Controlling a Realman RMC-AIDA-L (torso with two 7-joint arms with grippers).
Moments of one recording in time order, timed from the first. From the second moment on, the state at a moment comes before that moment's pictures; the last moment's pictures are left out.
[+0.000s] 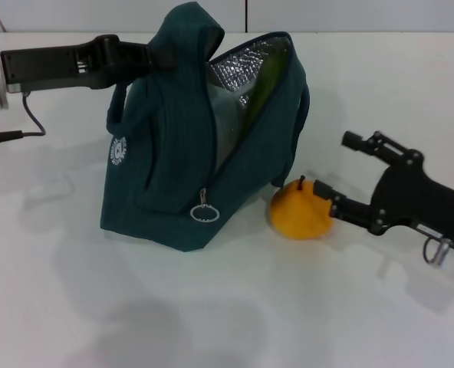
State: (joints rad) left arm -0.60 -1.99 0.74 0.77 1.82 1.62 -2.30; right arm 0.39 2.03 -1.66 -0.32 -0.69 -1.39 0.49
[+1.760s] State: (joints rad) left arm -0.56 -1.96 0.71 0.73 1.82 1.60 -2.26; right arm 0.46 2.03 -1.76 -0.34 -0.68 -1.25 0.54
